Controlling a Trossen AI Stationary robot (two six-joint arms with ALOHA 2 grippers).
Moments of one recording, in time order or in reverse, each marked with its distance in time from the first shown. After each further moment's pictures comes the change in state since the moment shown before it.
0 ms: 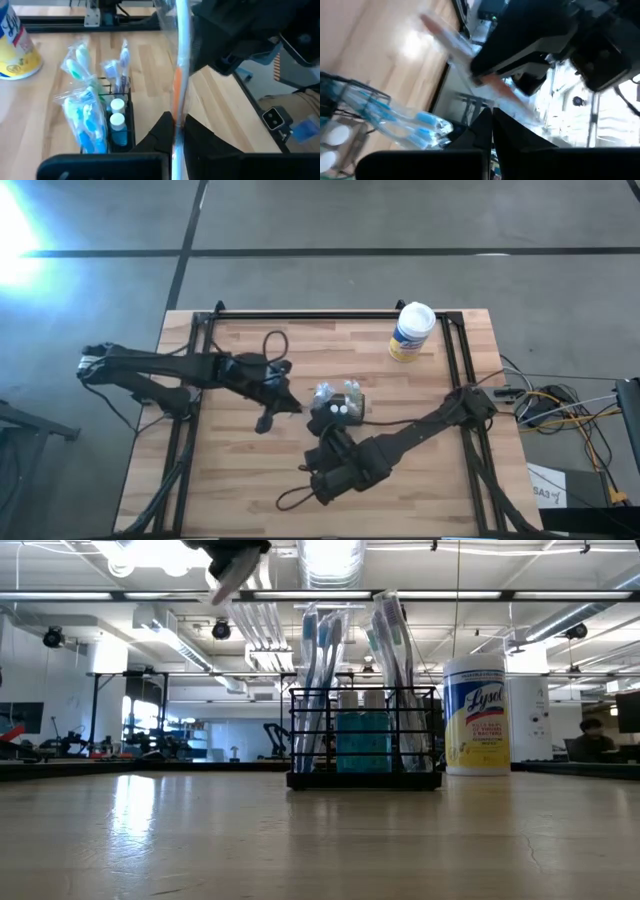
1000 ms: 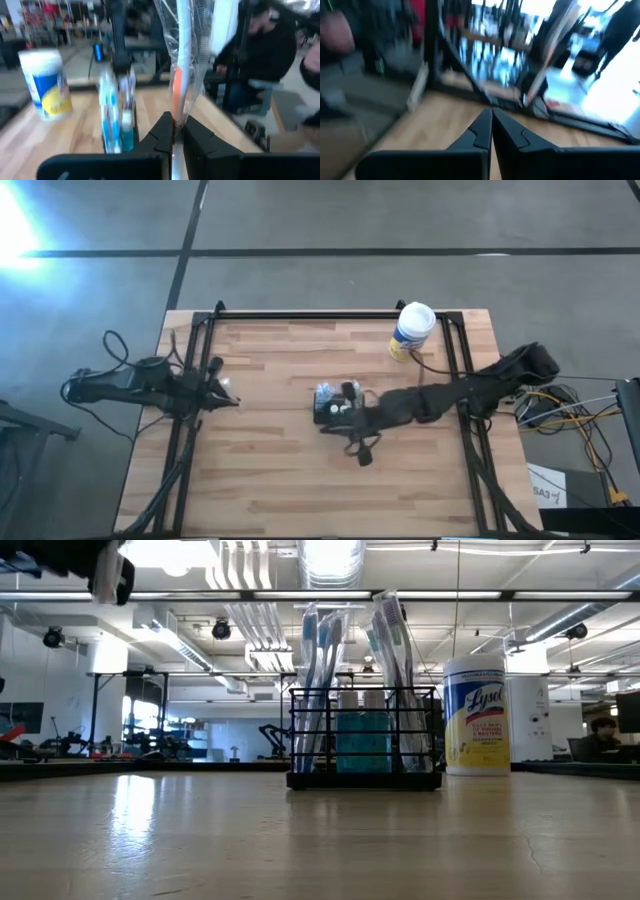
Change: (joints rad) left arm -0.027 -0.904 -0.614 0.080 -0.051 0.007; right arm -0.192 -0.673 -1.066 1.358 -1.129 0.428
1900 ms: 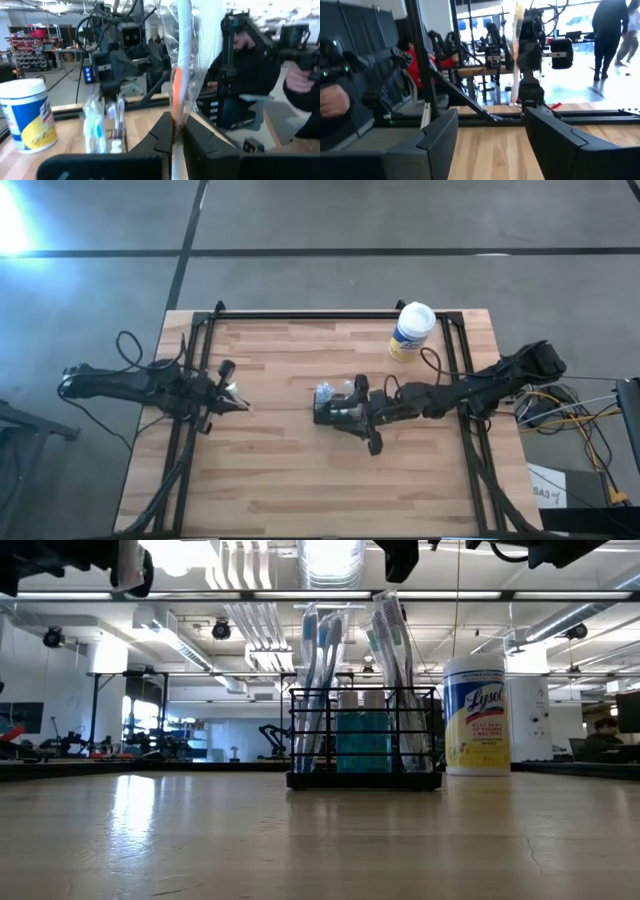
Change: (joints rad) left arm -0.007 0.159 -0.063 0.318 0.060 0.028; right arm -0.068 -0.061 -0.321 0.487 -0.021 0.257
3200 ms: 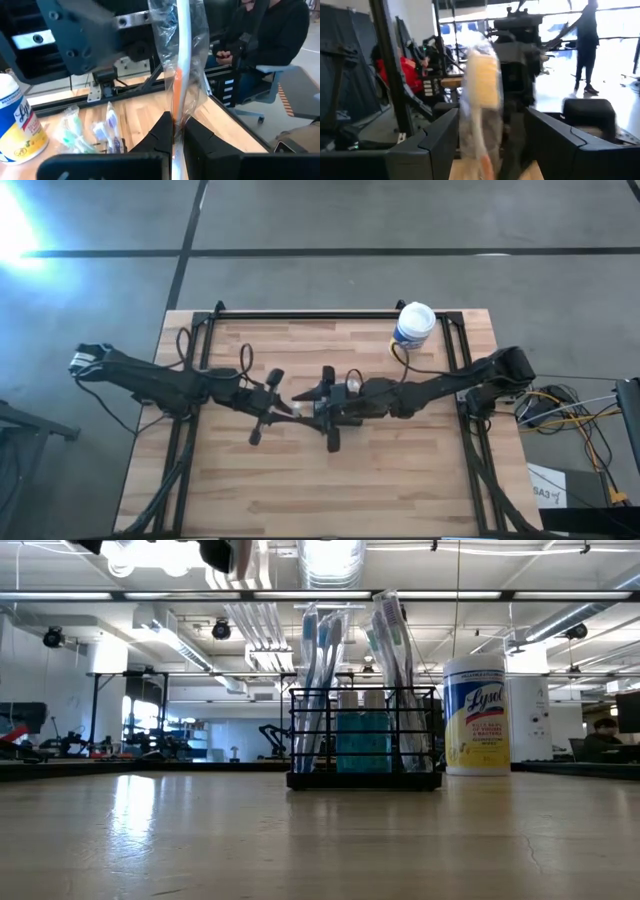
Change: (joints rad) left arm -0.080 0.636 0.360 0.197 -0.097 0.077; right arm -0.021 0.259 0.473 -0.199 0.061 -0.032
